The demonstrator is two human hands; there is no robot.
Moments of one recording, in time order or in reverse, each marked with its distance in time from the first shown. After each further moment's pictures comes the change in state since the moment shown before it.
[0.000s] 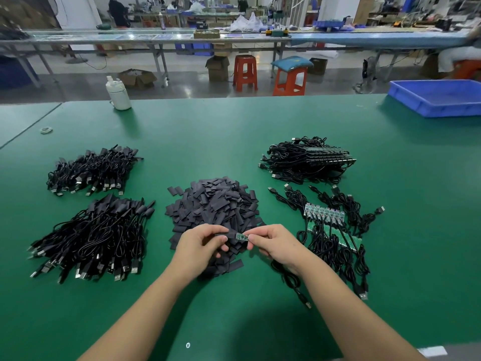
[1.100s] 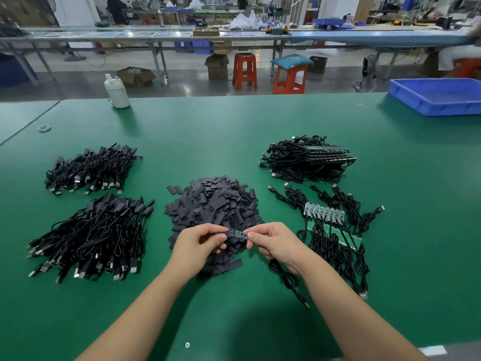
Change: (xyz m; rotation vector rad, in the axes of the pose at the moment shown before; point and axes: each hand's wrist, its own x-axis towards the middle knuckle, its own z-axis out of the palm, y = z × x) left_hand -0.001 0.001 0.002 -0.200 0.012 -0.026; right_hand -0.002 -0.005 0.000 0.080 -0.007 0.035
